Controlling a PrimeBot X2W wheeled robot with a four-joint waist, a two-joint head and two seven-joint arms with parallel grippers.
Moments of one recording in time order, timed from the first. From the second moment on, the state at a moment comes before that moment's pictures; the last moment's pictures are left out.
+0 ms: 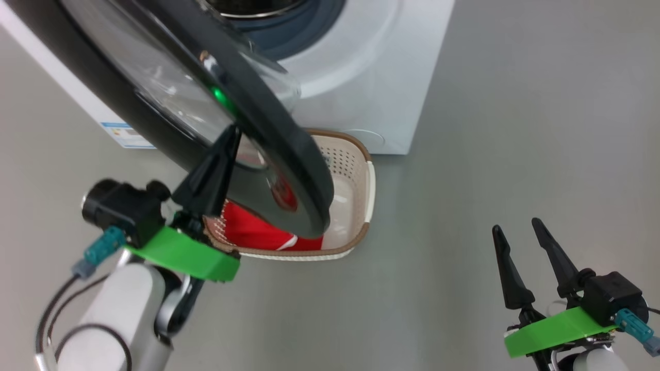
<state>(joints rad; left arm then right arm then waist) -0.55 0.24 -0.35 0.22 -0.42 -0.12 -0.25 -0.04 -0.05 0.00 0.15 0.26 0.12 -0.26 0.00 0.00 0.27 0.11</state>
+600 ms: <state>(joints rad) -0.86 0.24 -0.35 0.44 -0.44 -0.12 -0.26 -0.11 -0.05 0.01 0.14 0.33 0.12 -0.26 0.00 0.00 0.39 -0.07</state>
